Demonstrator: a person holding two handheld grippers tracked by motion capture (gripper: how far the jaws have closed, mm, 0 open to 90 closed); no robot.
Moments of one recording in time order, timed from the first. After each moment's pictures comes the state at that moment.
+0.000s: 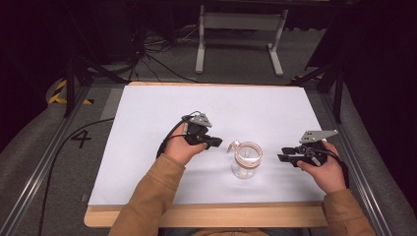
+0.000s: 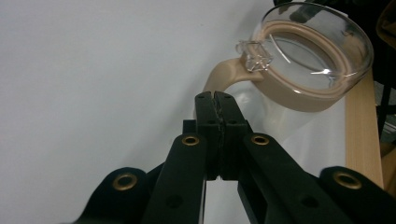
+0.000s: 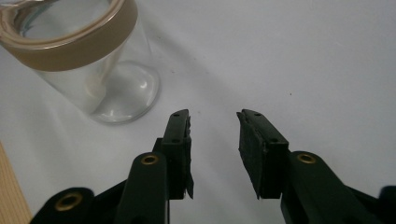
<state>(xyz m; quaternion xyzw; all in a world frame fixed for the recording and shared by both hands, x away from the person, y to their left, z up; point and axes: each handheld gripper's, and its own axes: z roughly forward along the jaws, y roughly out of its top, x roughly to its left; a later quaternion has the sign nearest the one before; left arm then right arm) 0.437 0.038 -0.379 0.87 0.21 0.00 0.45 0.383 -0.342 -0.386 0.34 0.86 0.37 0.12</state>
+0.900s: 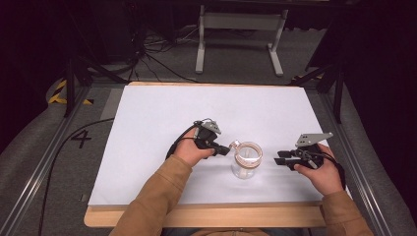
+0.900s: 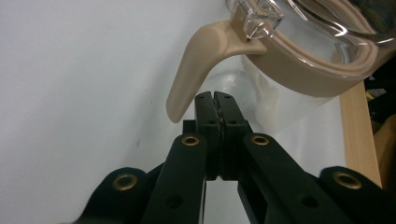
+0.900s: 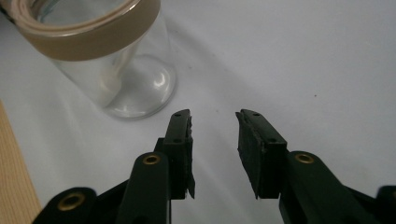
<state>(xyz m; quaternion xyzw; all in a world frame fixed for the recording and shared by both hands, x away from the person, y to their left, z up) 0.448 0.011 -0.410 0.89 0.18 -0.06 0.43 0.380 -0.333 -0.394 0.31 0.87 0.37 0.11</state>
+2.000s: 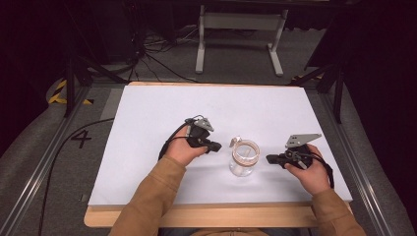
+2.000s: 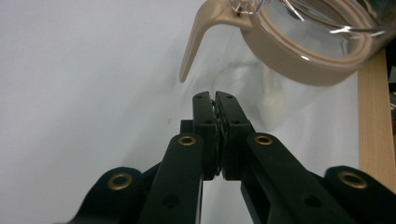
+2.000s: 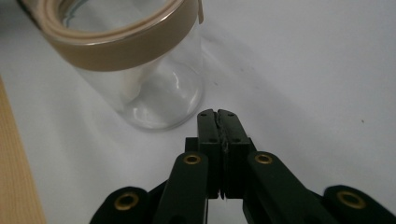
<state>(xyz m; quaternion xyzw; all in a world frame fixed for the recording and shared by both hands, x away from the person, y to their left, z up) 0.438 0.048 -0.393 0.88 0.22 -0.01 0.42 0.386 -0.304 -0.402 0.30 0.87 0.37 0.09</state>
